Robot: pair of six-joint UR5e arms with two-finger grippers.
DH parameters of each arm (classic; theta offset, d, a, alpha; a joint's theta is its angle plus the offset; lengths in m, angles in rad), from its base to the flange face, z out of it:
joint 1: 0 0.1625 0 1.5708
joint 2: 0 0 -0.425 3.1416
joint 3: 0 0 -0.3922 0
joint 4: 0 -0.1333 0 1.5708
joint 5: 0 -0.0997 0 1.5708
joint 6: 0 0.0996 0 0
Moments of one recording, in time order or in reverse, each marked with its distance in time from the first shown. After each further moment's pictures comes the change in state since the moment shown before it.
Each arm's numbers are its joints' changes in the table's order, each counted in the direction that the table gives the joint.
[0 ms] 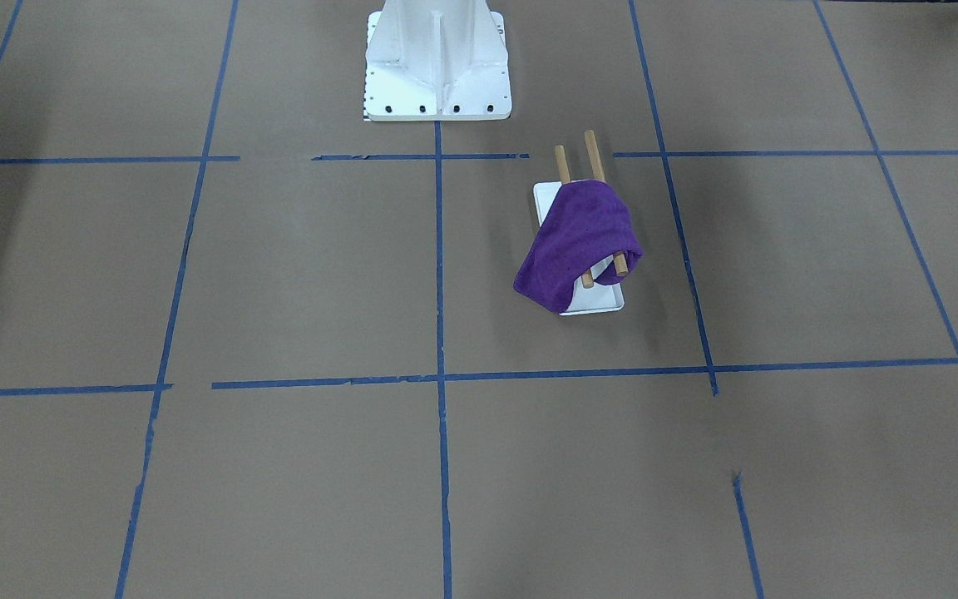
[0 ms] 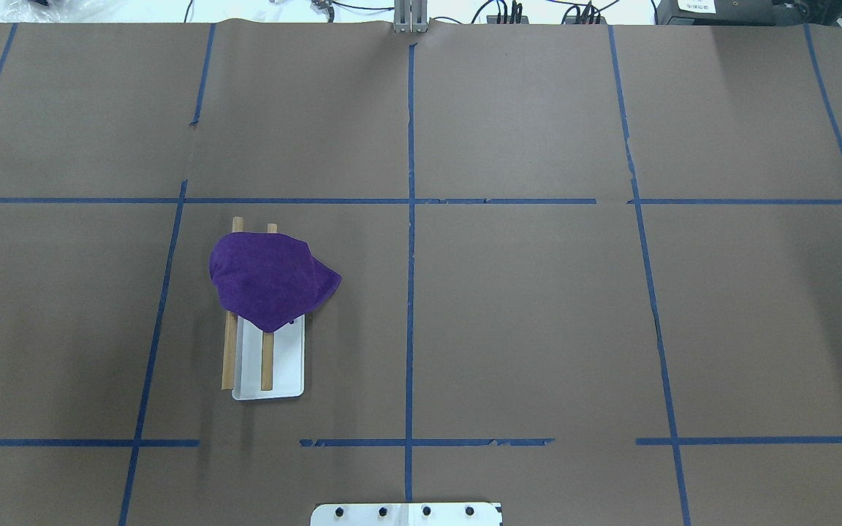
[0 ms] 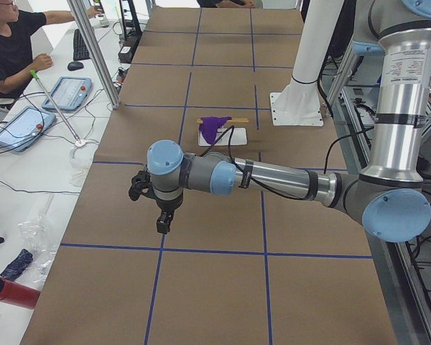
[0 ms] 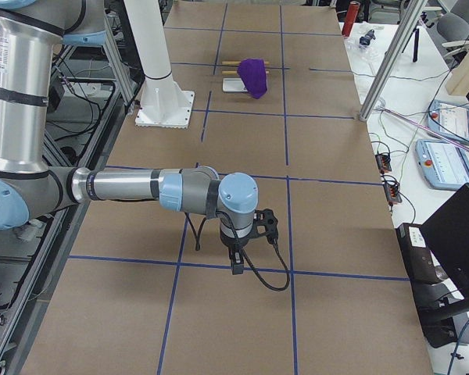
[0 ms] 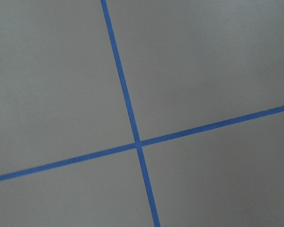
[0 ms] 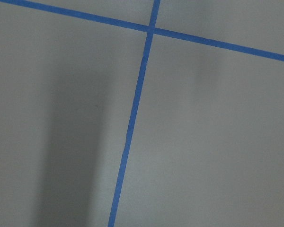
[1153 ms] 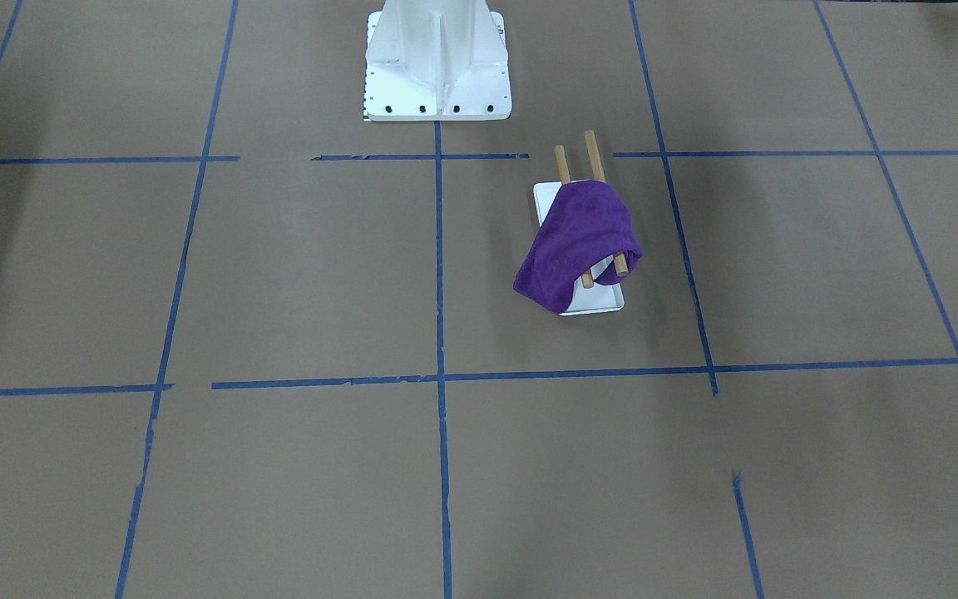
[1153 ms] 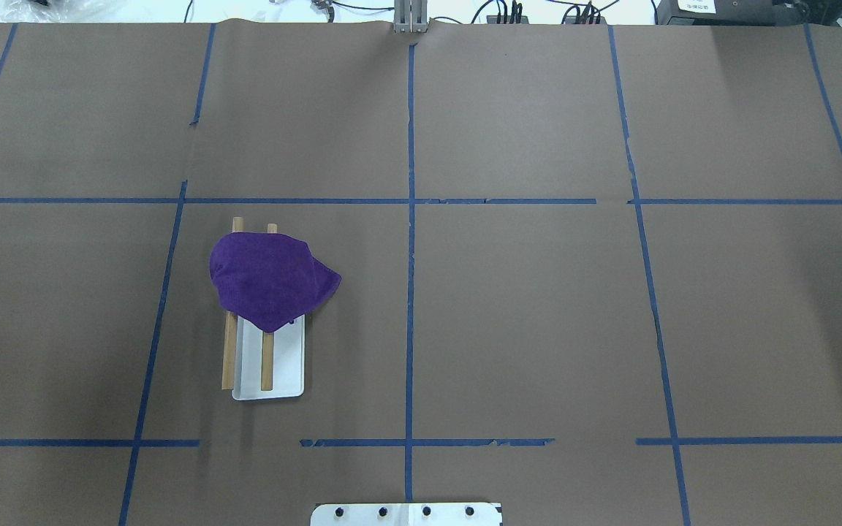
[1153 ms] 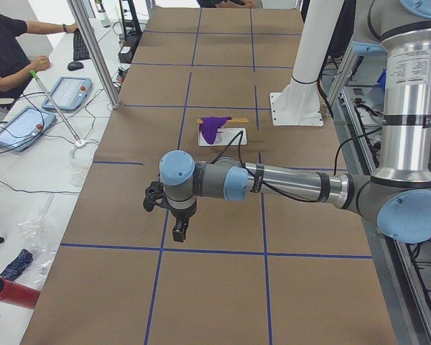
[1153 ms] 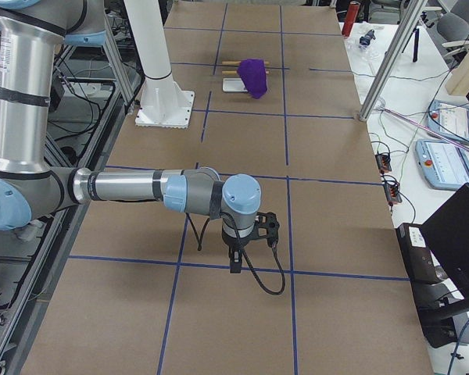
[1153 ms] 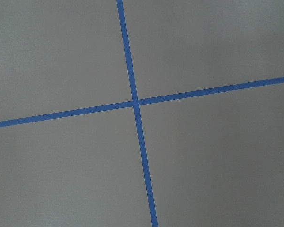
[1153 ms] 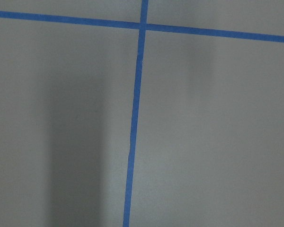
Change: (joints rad) left arm 0.011 0.067 0.023 -0.004 0.000 0.008; right arm -0.032 0.005 0.008 -0.006 -0.012 0.145
